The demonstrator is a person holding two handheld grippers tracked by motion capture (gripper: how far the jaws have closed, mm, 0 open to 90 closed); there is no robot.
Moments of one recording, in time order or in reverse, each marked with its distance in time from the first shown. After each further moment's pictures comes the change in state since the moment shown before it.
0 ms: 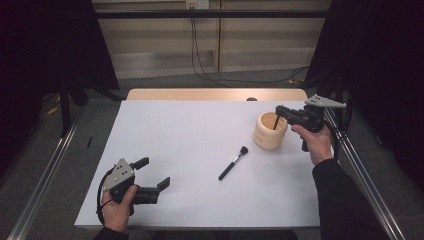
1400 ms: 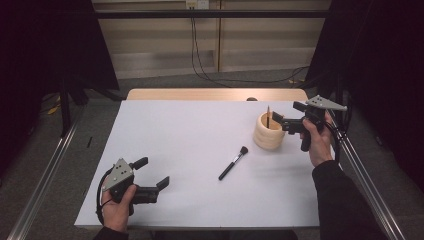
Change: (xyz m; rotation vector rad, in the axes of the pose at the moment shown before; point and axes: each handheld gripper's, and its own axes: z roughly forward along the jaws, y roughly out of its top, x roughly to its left) left arm 0.002 -0.001 -0.001 -0.001 0.004 -0.009; right arm 0.003 -0.002 -0.001 -0.042 -0.091 0.007
